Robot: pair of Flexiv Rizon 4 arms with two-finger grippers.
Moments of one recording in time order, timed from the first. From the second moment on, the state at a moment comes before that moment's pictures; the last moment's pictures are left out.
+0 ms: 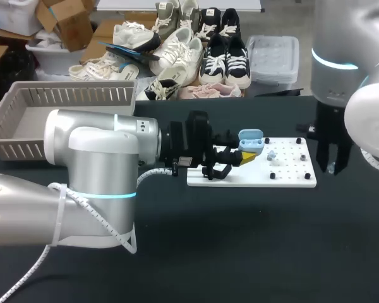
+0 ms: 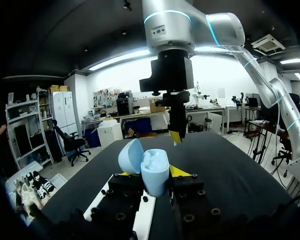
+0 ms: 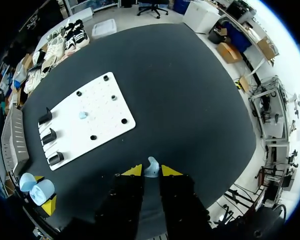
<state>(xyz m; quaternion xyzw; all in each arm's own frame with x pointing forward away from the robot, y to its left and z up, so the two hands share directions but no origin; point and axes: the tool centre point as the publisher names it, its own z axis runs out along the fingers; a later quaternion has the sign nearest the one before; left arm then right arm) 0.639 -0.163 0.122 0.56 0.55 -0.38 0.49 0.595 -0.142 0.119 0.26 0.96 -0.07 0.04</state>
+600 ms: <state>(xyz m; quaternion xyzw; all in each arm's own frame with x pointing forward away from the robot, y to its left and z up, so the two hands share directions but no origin) 0.639 -0.163 0.122 0.56 0.55 -0.38 0.49 0.584 -0.110 0.163 0.35 0.93 -0.06 0.04</state>
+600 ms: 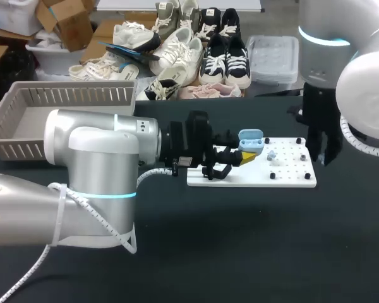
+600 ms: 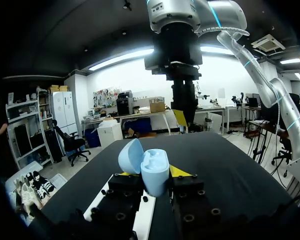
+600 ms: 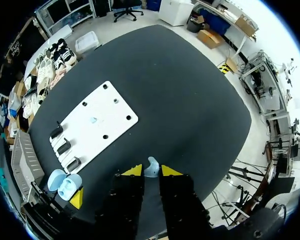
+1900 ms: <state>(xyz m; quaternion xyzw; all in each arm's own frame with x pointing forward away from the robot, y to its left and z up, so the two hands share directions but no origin) 0.639 -0.163 0.122 0.56 0.55 -0.38 0.49 0.622 -0.023 0.197 0.33 0.94 -0.03 0.08</state>
